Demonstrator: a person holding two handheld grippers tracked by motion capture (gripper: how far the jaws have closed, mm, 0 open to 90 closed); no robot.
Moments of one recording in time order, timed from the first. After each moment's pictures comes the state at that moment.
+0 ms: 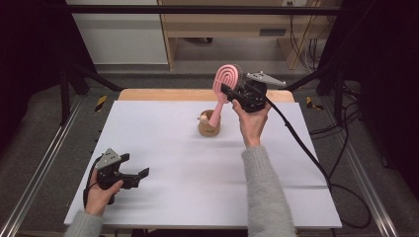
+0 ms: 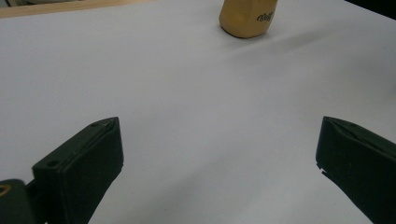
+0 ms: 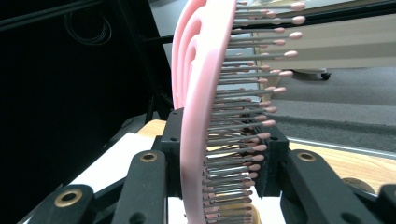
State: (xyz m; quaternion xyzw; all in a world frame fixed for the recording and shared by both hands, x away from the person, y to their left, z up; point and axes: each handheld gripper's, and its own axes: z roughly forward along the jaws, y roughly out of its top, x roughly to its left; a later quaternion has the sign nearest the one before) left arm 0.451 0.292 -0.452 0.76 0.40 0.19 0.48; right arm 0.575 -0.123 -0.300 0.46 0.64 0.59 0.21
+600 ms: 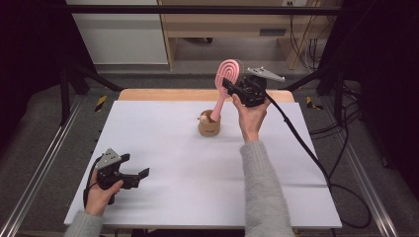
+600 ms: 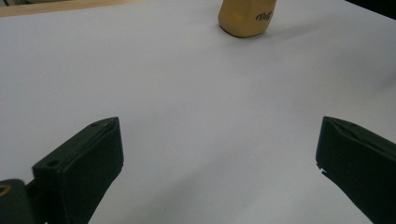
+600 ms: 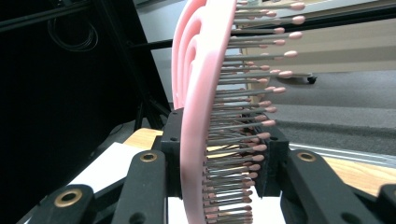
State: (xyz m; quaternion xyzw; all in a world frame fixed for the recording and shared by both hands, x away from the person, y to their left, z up) left arm 0.451 0.292 -0.453 0.76 0.40 0.19 0.48; right arm 0.590 -0.123 -0.297 0.47 0.62 0.58 0.23
